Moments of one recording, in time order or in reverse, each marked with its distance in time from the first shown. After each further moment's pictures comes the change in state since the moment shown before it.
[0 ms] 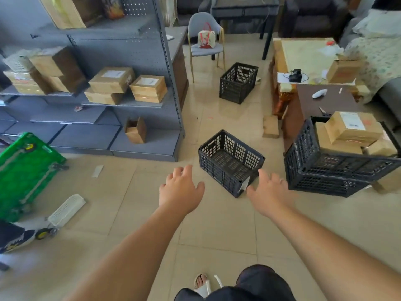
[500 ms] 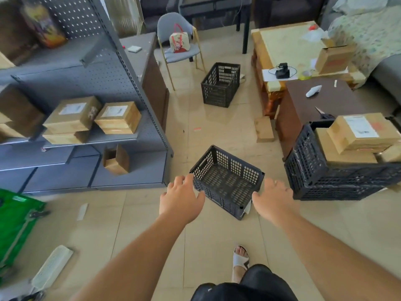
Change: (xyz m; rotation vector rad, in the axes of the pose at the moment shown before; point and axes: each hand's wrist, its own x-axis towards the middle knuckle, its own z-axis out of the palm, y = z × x) left_hand 0.252 0.087 -0.016 0.115 -0.104 0.118; right_hand 0.251 -0.006 -0.022 0.113 -0.146 0.210
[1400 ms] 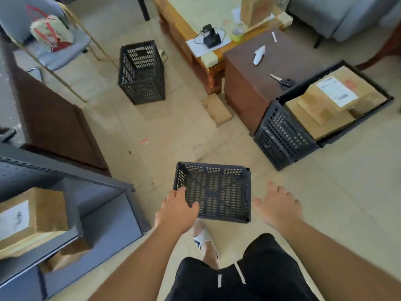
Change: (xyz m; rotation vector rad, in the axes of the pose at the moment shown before) left_hand 0.405 0.029 -0.004 0.115 -0.448 0.247; right_hand 0.247 -0.103 -0.019 0.142 -0.137 0.499
